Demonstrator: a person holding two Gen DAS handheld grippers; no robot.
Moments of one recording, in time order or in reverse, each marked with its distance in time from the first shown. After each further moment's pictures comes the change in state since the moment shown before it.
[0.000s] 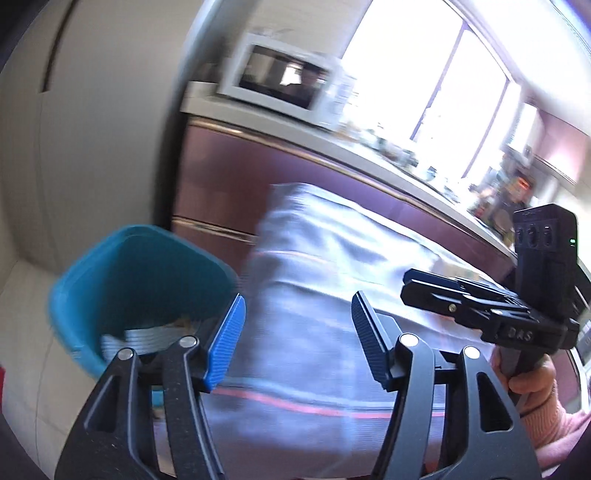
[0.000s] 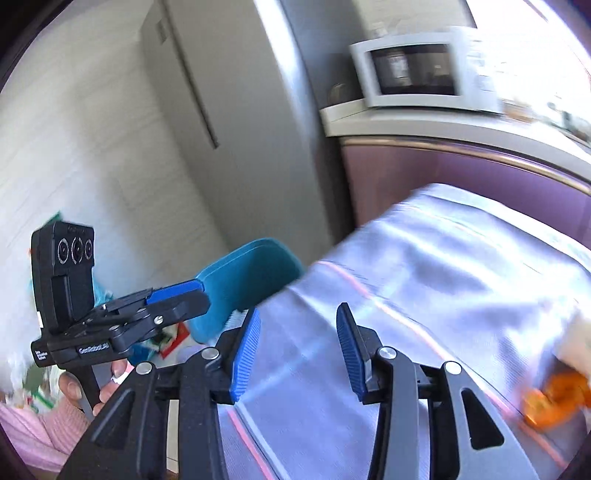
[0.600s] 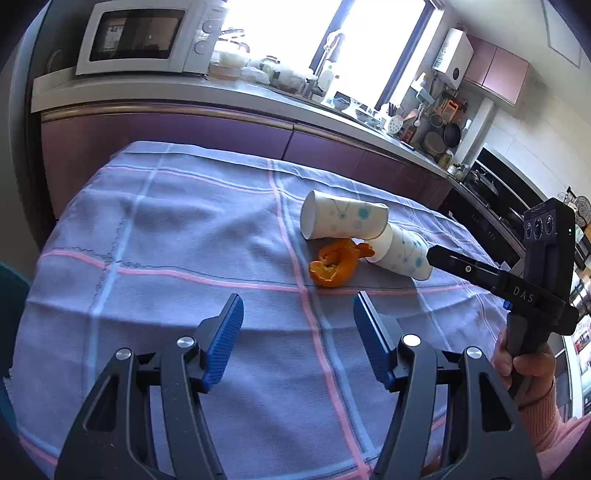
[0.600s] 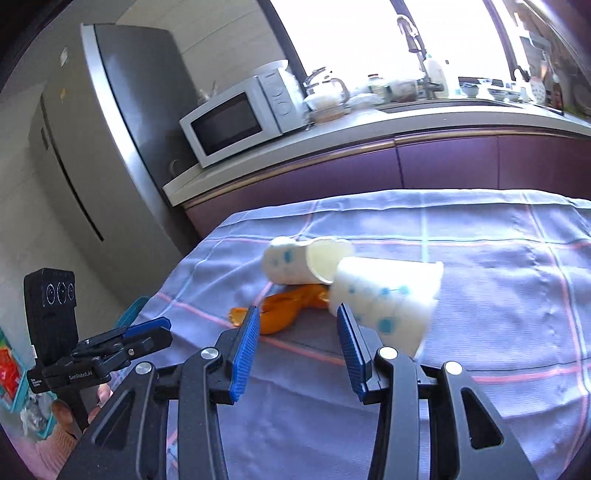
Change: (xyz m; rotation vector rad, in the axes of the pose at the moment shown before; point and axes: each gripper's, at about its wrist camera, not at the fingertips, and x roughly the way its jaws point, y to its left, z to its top) left arm 0.118 -0.167 -0.022 0.211 0.225 -0.242; right arm -0.150 -0.142 -0.081 0.359 -0.208 -0.365
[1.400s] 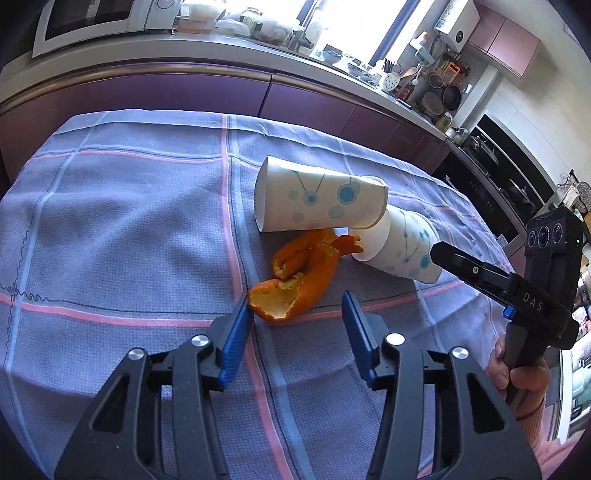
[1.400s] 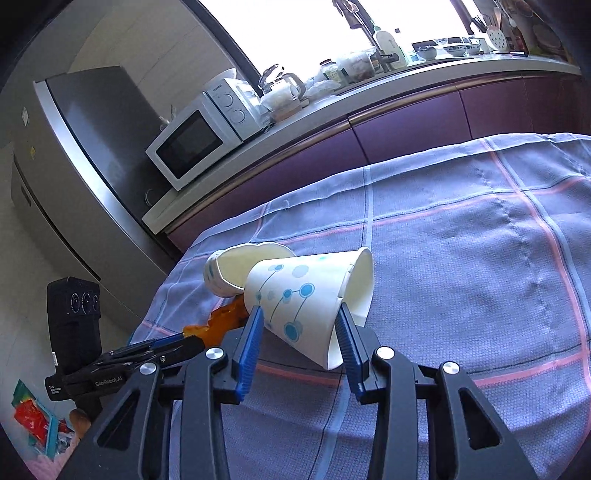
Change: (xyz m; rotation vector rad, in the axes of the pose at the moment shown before) left arm 0.082 -0.025 0.026 0.003 0.186 -0.032; right arm 0.014 -0.067 -0.003 0.182 0.013 0.037
